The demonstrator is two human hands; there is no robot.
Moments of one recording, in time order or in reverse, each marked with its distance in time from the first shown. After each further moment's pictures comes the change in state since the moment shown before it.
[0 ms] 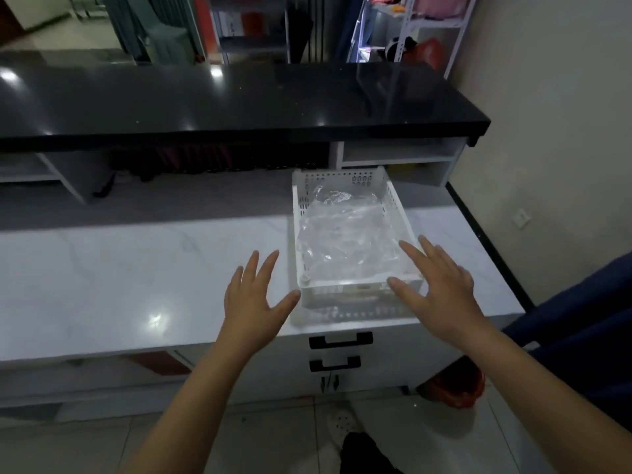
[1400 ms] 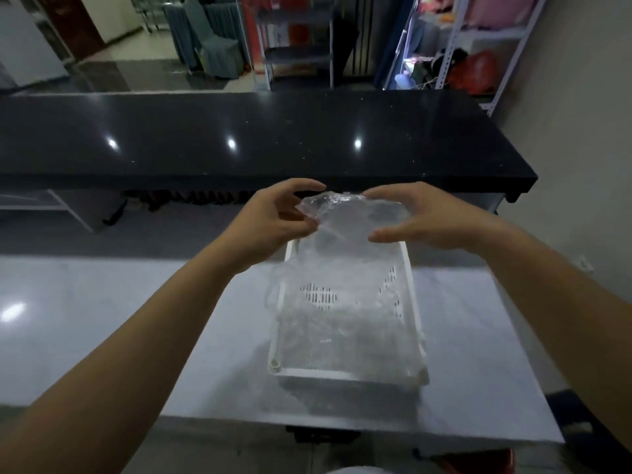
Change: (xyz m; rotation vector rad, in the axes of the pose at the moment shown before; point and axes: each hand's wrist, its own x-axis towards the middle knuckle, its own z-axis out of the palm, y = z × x) left_hand 0.195 0.157 -0.081 -0.475 -0.055 0.244; right_hand 0.248 -0.036 -0.135 0.163 -0.337 -0.400
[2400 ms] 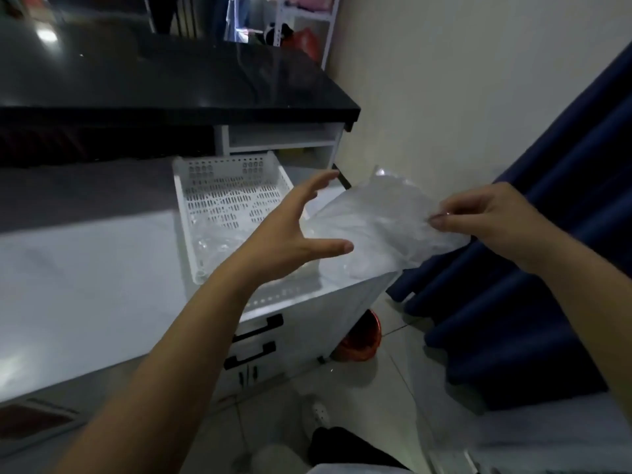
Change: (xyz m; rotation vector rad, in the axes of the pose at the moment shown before) left_hand -0.156 0.012 0.108 -0.169 -0.418 0.310; right_hand -0.310 -0.052 0.049 0.220 0.544 0.407
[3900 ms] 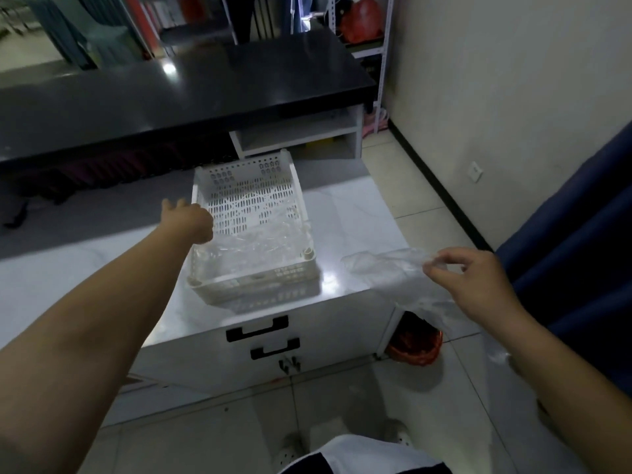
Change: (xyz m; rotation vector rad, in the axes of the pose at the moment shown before) left_hand 0.081 -0.115 -0.080 1.534 -0.341 -1.082; right_hand 0.027 0.200 0.010 0.143 0.091 0.043
